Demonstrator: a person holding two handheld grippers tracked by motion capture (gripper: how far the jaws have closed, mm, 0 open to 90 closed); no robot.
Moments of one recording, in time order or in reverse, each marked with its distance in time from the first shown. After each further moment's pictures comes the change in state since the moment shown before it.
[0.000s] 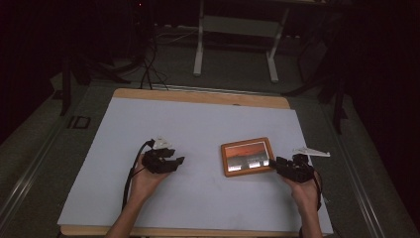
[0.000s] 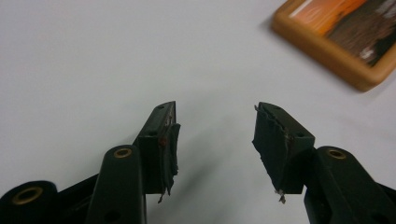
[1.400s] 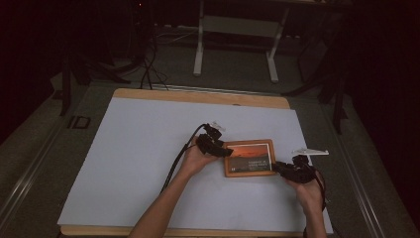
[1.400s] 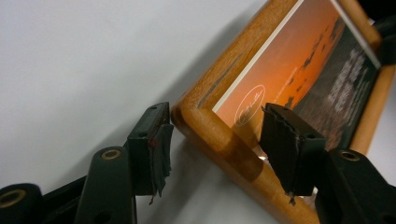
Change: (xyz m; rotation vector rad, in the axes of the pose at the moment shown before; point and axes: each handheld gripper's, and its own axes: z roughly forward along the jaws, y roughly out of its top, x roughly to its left) left arm -0.051 0.088 0.121 0.103 -0.281 0.029; right arm -0.008 -0.002 0.000 0.106 0.022 -0.054
